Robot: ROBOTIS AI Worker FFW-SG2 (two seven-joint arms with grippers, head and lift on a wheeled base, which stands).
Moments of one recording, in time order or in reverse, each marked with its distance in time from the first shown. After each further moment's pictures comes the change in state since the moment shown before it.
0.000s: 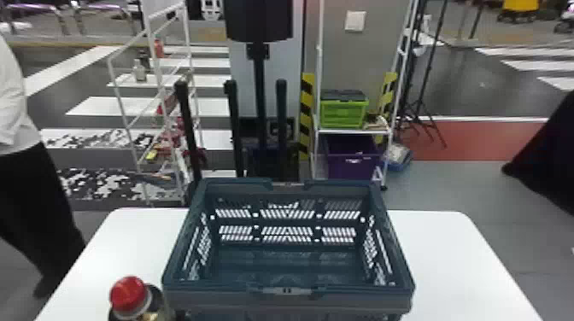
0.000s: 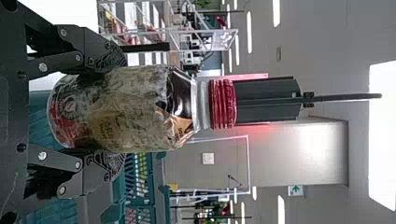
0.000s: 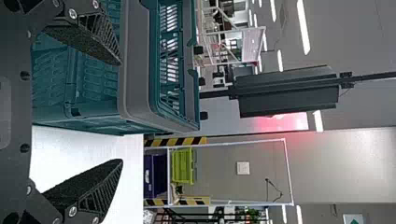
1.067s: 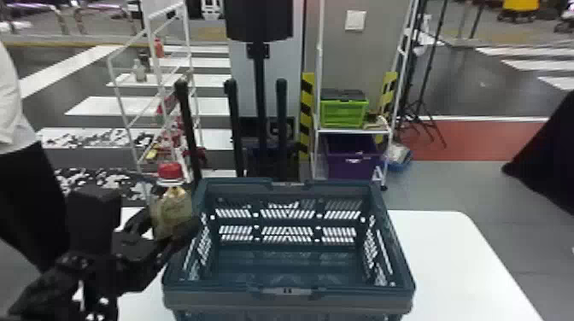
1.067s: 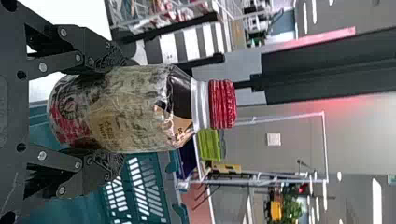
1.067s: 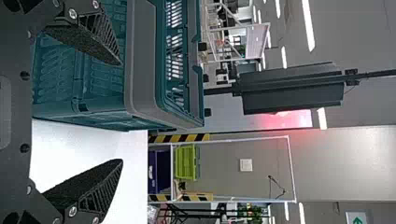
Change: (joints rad) left arm -0.635 0.156 0.034 -0.212 0.040 1.179 -0.220; right arm 0.012 0.016 -0.013 0.007 0.012 -0.002 0.001
